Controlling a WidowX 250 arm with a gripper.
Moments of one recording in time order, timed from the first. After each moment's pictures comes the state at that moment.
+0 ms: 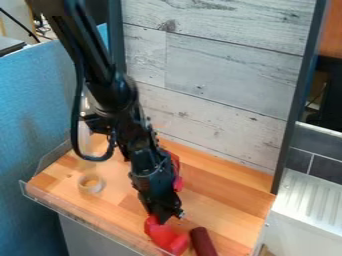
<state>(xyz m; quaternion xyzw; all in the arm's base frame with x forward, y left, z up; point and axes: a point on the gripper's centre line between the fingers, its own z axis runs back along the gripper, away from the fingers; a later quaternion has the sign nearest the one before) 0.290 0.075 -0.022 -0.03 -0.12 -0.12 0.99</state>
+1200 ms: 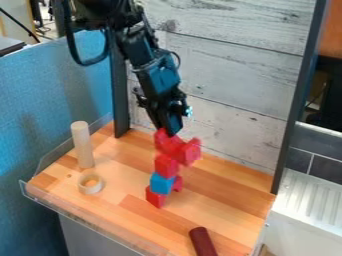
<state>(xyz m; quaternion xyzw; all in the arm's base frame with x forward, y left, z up) 0.345 0.093 0.096 -0.11 -0.14 -0.09 0.98</state>
